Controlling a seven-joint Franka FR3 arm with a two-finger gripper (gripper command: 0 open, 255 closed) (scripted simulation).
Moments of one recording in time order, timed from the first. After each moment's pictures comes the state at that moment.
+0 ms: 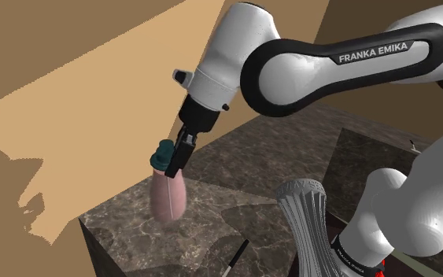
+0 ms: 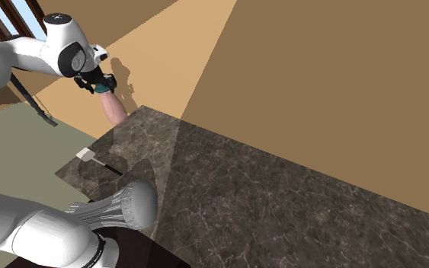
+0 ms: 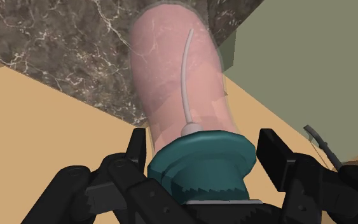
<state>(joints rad) 0.37 -0.19 0.35 -2.15 0.26 2.29 -0.26</state>
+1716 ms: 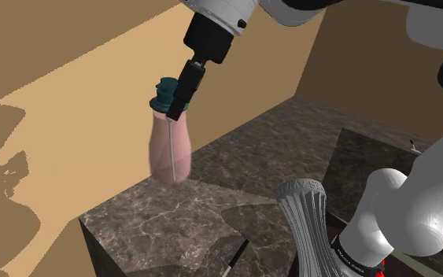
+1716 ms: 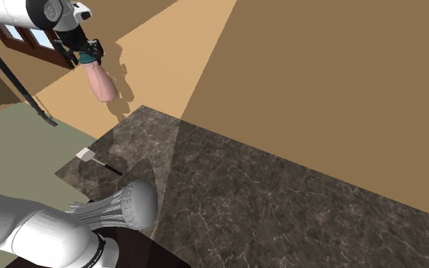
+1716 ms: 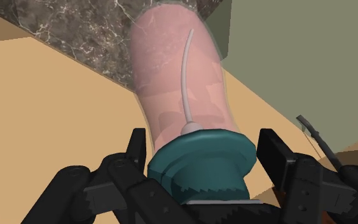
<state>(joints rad) 0.35 -0.20 0.33 -1.82 0.23 1.95 -0.20</state>
